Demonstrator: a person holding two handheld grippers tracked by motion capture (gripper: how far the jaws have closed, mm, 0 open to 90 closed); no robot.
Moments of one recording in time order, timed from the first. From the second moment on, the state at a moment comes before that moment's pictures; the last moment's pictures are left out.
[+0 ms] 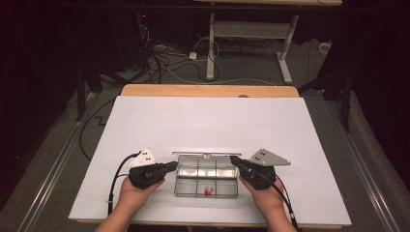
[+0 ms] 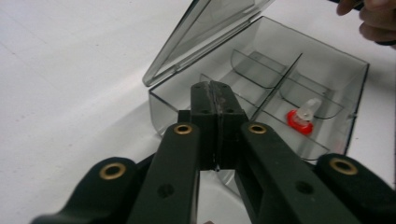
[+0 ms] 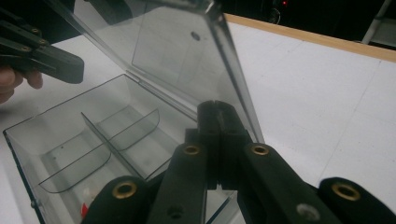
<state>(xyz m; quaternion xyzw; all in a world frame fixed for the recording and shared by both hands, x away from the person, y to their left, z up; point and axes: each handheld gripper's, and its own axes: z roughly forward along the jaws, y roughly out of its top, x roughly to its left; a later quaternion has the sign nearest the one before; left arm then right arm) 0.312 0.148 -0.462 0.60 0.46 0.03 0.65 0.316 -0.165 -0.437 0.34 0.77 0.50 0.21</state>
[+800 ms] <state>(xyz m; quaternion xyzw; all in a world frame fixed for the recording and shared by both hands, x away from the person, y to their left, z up) 0.301 0.140 -0.461 0.61 0.45 0.01 0.66 0.295 -0.170 -0.452 0.34 0.78 0.49 0.20</state>
